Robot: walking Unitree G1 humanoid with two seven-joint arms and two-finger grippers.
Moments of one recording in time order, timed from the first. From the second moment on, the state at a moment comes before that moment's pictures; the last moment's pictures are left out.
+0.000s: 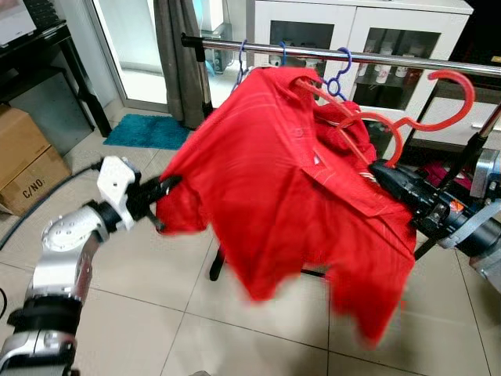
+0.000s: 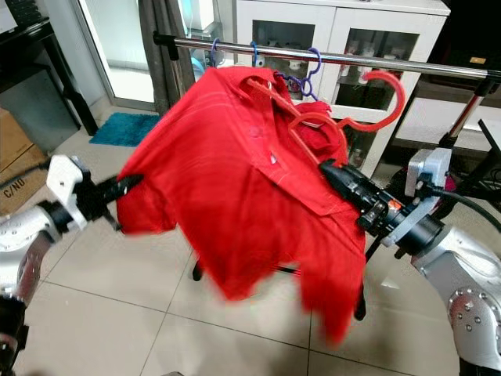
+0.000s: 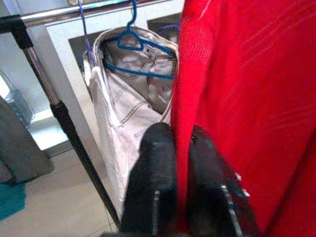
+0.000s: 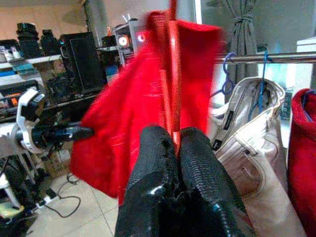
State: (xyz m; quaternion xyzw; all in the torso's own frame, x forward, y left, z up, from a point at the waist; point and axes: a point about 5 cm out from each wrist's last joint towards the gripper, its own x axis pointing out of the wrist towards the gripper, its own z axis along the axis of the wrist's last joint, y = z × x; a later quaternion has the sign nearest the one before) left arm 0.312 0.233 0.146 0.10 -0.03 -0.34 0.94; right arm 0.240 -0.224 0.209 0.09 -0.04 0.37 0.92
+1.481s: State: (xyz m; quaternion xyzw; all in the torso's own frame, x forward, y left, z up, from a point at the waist) left arm 0.354 0.108 0.182 0.07 -0.11 -0.43 0.90; right arm 0.238 -0.172 0.179 -0.09 0.03 0.37 0.93
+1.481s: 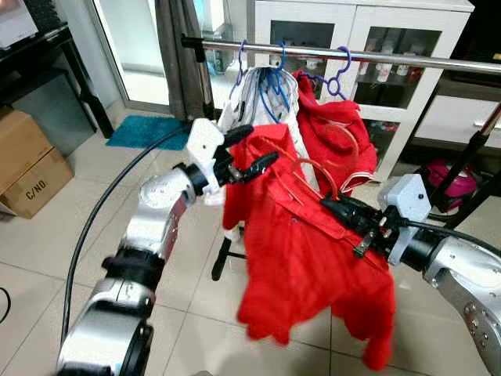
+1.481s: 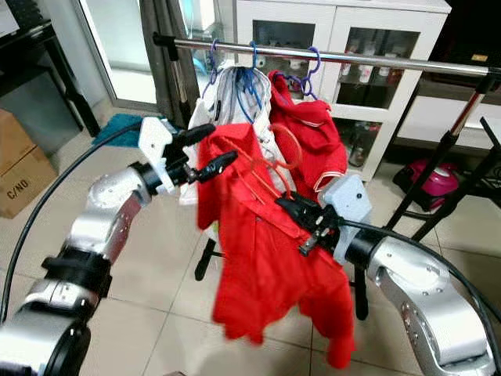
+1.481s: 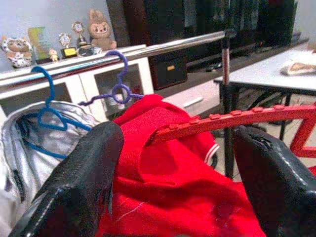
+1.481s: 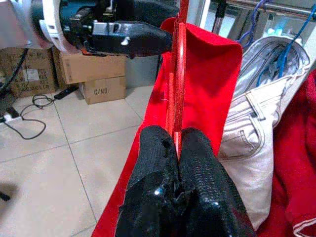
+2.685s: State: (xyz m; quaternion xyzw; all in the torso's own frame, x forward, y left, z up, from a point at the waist) left arm 0.346 0.120 0.169 0.22 -0.21 -0.32 0.90; right arm 0.238 -0.173 0.183 -0.06 0.02 0.37 0.93
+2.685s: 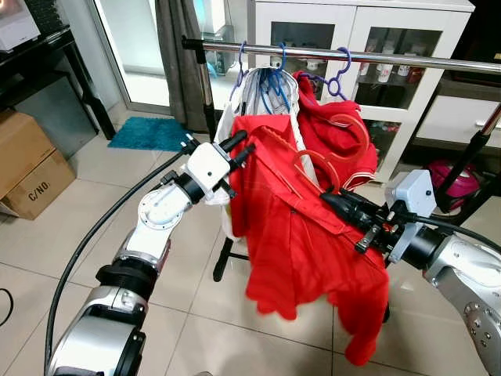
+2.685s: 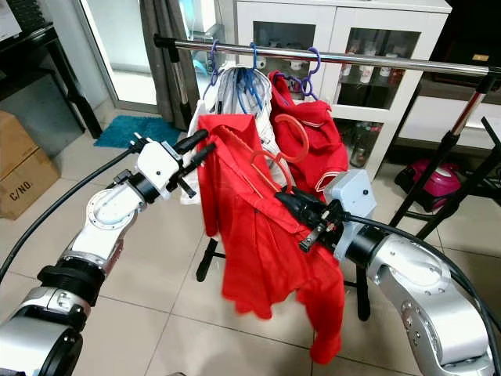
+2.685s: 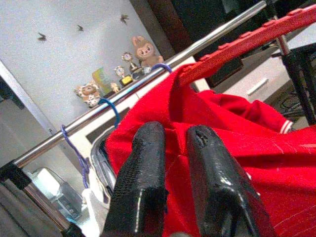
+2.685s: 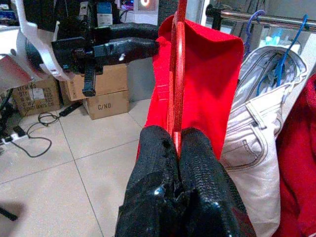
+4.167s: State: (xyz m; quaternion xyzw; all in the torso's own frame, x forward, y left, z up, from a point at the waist) left arm 0.347 0.118 0.182 0.23 -0.25 -0.32 0.88; right arm 0.241 -0.181 0.171 -0.03 0.04 0.36 0.93
